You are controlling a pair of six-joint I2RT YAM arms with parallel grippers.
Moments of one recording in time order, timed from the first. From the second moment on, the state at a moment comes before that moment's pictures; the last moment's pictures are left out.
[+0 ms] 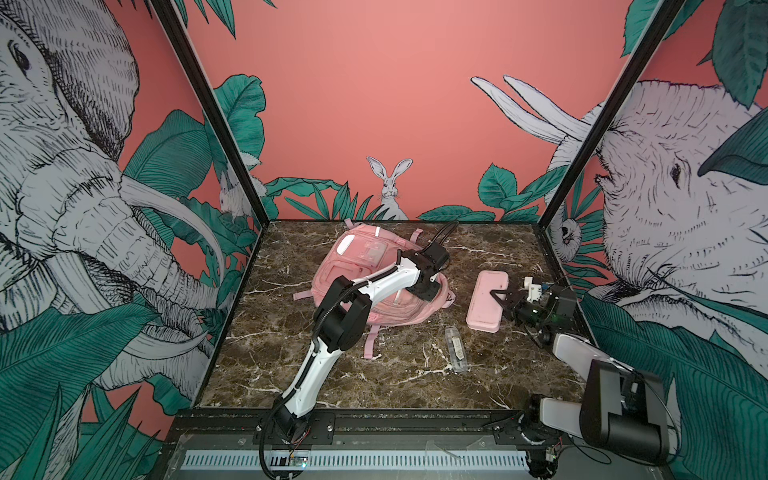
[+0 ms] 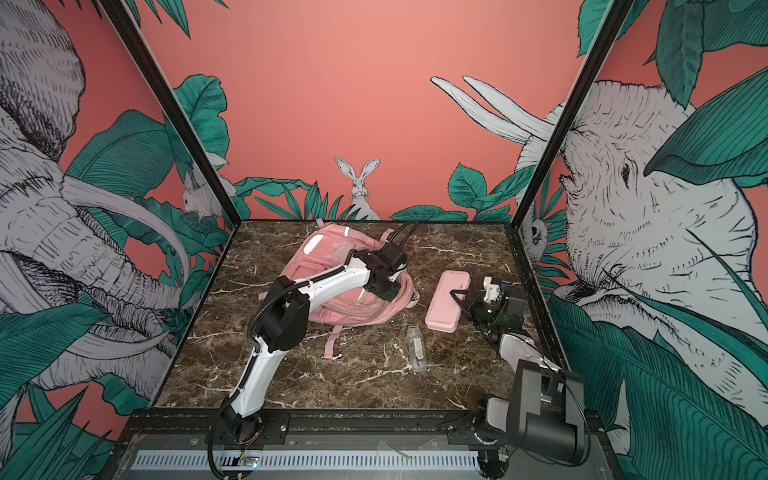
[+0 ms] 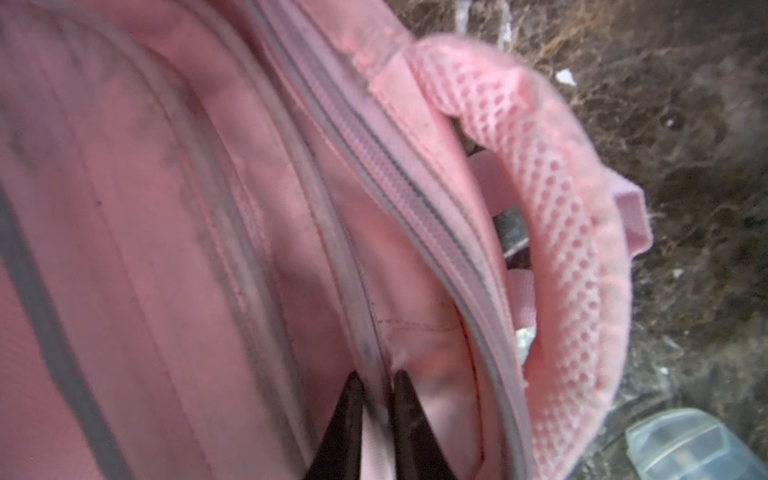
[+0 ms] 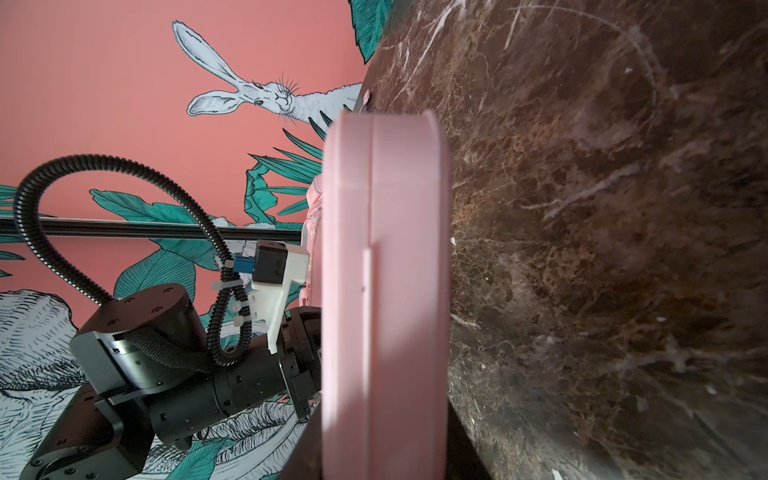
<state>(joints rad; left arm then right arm) -0.83 2.28 1.95 -0.91 -0.07 -0.13 -0.23 1.26 0.43 0.27 -0.88 0.87</state>
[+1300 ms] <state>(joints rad) -0.82 2.09 1.98 -0.98 -0.09 -0.12 -0.21 1.27 0.43 0.29 -0.89 0.88</state>
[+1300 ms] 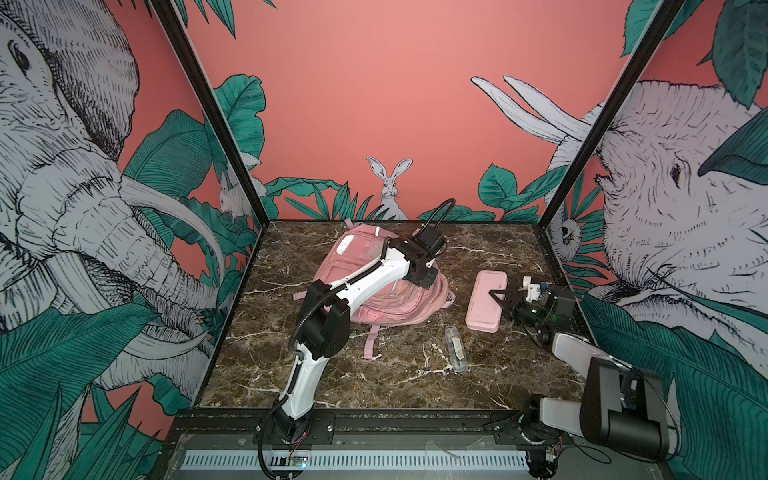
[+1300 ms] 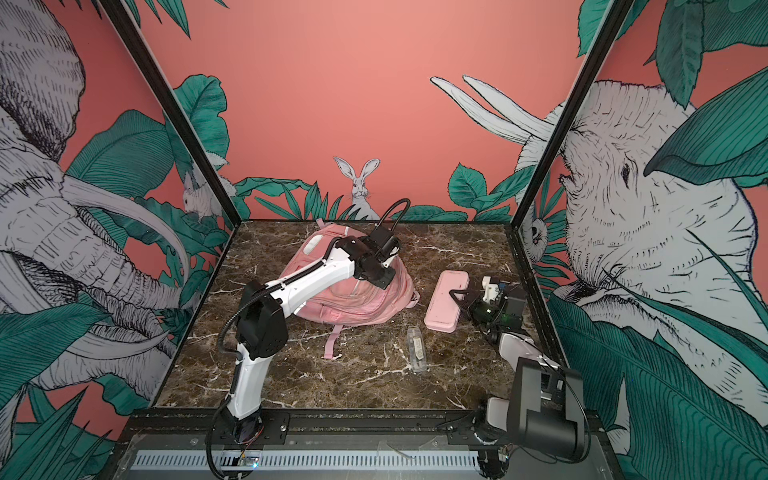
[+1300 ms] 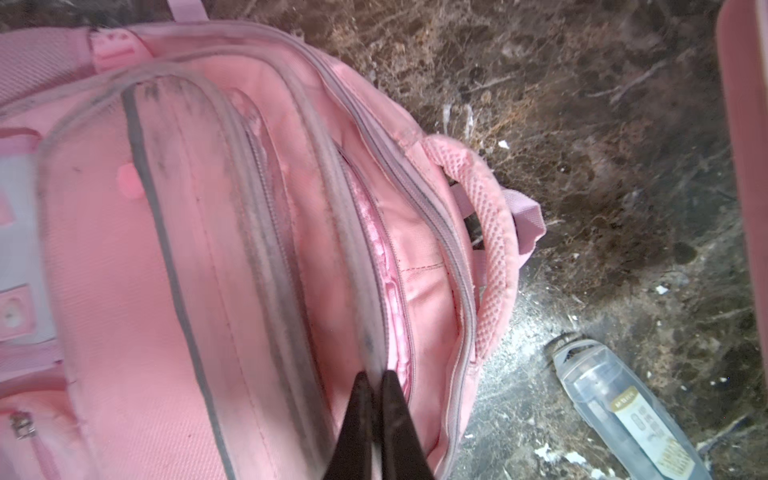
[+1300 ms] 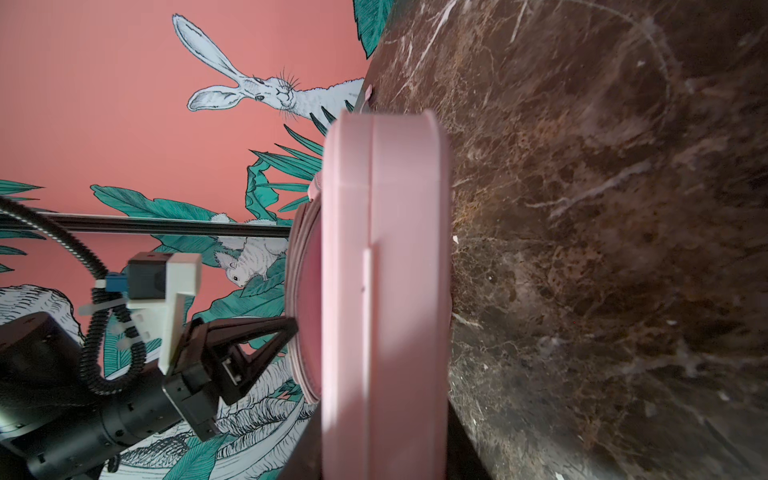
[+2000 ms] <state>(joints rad) -0.79 1.95 1.95 -0.95 -0.05 -0.13 -0.11 1.30 0.45 0.35 -0.86 0.92</state>
